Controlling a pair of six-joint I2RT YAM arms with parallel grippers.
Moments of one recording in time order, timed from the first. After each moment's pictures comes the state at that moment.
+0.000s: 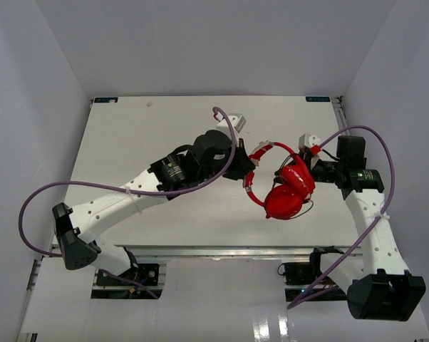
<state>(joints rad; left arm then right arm) -1.05 1.43 1.49 -0.45 -0.14 -0.63 0.01 1.00 0.97 -0.73 -1.28 -0.75</state>
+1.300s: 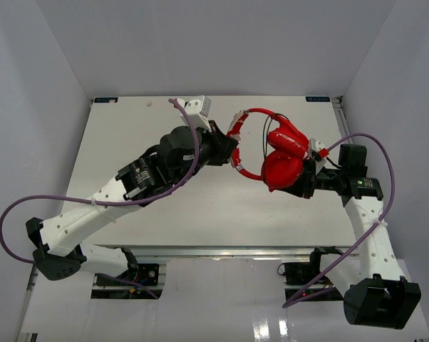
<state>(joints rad) -1.07 1.28 1.53 -0.45 -0.42 -0.67 -0.05 0.95 0.87 -0.71 -1.44 -0.63</state>
